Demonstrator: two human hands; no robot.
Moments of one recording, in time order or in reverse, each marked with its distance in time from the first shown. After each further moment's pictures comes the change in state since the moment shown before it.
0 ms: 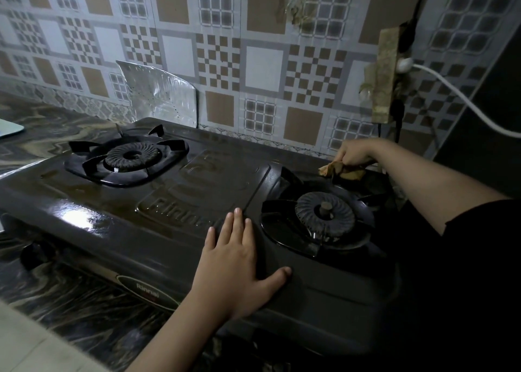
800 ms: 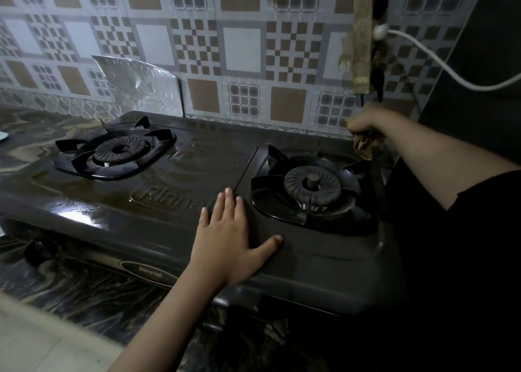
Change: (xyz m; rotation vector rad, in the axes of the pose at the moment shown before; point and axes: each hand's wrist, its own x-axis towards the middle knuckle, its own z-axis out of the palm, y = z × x) left_hand 0.000 0.002 0.000 -0.016 0.012 -0.012; right_hand -0.035 0.031 0.001 0.177 0.219 0.368
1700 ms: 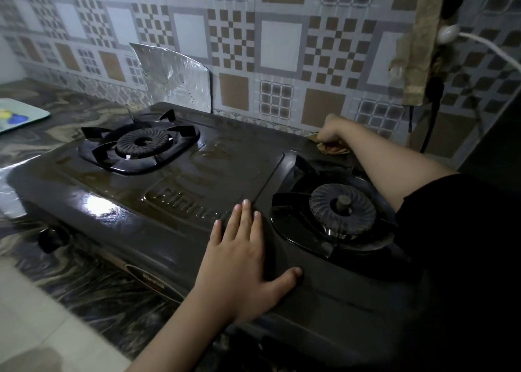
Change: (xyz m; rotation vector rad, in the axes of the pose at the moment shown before) left_hand -0.001 0.002 -0.004 0.016 -0.023 -0.015; right_hand 0.032 -0.126 0.044 -0.051 -0.062 -0.279
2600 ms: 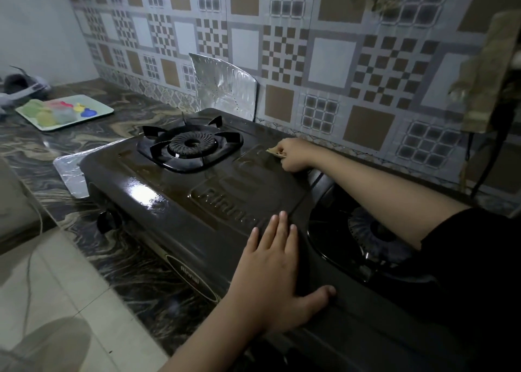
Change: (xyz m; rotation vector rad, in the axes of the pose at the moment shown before) left_hand -0.004 0.000 -0.001 -0.053 0.076 0.012; right_hand -0.037 -0.119 0.058 -0.170 -0.006 -0.612
